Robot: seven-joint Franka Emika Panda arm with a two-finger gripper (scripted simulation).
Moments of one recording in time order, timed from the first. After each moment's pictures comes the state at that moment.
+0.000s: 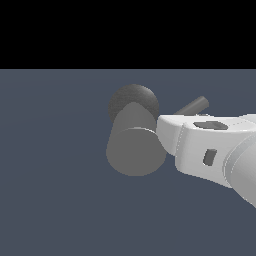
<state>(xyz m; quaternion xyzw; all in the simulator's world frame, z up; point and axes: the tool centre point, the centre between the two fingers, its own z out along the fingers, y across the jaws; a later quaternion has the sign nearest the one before) -0.147 -0.155 0.196 0.02 0.73 -0.01 0.68</state>
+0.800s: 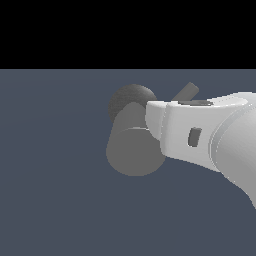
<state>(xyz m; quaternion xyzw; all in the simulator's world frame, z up) -0.147 -0.134 0.221 0.03 0.73 -0.01 0.68</state>
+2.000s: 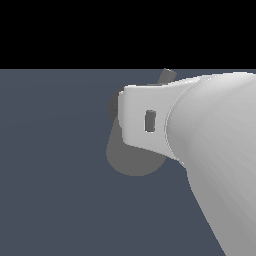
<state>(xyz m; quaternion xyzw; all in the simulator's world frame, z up) -0.150 -0.089 0.233 0.03 0.75 -0.02 0.66</state>
